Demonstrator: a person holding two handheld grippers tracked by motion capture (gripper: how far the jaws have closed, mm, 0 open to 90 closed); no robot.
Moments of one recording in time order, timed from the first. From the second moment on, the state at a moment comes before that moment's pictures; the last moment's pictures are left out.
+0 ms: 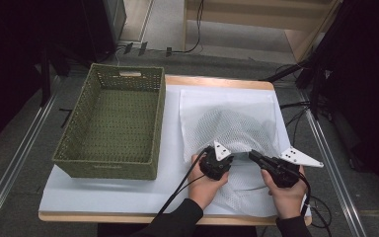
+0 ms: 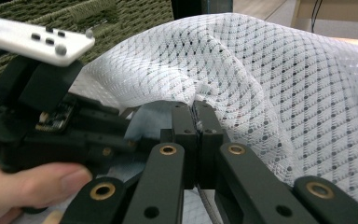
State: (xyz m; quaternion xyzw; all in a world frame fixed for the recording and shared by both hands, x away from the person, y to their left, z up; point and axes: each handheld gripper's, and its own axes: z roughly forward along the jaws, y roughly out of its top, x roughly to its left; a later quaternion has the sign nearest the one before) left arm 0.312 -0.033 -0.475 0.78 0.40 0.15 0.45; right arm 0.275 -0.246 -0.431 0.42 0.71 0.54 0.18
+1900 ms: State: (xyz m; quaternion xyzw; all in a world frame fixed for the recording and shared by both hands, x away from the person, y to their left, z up) left arm 0.336 -0.022 -0.470 0.79 0.41 0.14 0.44; right arm 0.281 -0.244 -0.435 0.43 0.72 0.52 0.17
